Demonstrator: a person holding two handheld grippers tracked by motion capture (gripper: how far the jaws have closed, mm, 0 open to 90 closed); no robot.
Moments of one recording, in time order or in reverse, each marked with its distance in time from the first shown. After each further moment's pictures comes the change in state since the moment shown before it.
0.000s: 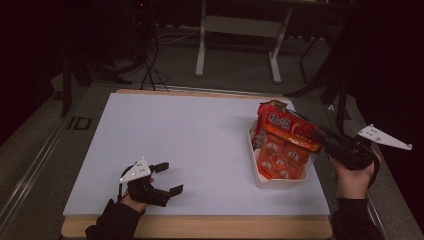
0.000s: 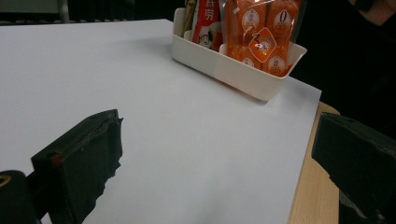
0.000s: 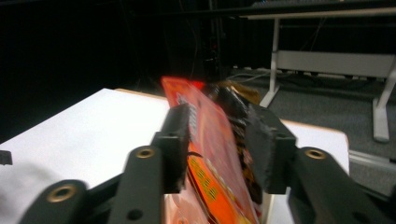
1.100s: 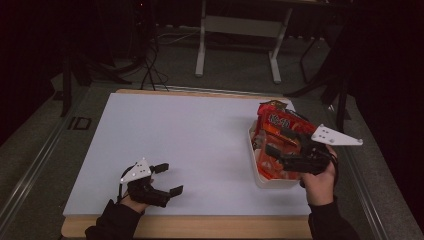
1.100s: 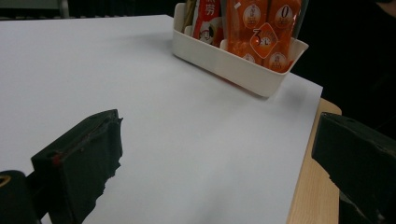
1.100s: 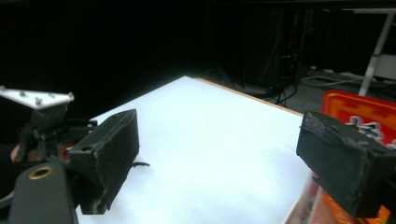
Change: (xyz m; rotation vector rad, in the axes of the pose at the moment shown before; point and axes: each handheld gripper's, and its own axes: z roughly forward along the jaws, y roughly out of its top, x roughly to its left) left arm -0.001 -0.001 0.000 0.016 0.005 0.003; right arm 0.088 0.001 0.046 0.048 0.293 -0.083
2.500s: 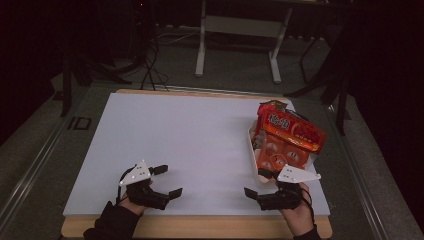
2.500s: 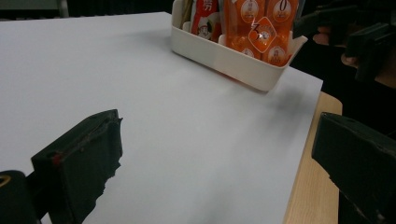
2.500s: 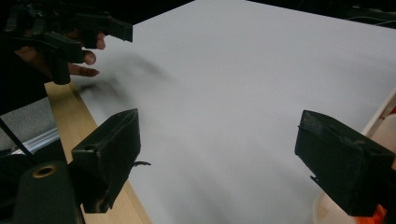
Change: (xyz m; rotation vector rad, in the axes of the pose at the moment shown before) left arm -0.002 -0.003 -0.003 0.012 0.001 0.021; right arm 0.033 -0.107 0.025 0.214 0.074 -0.011
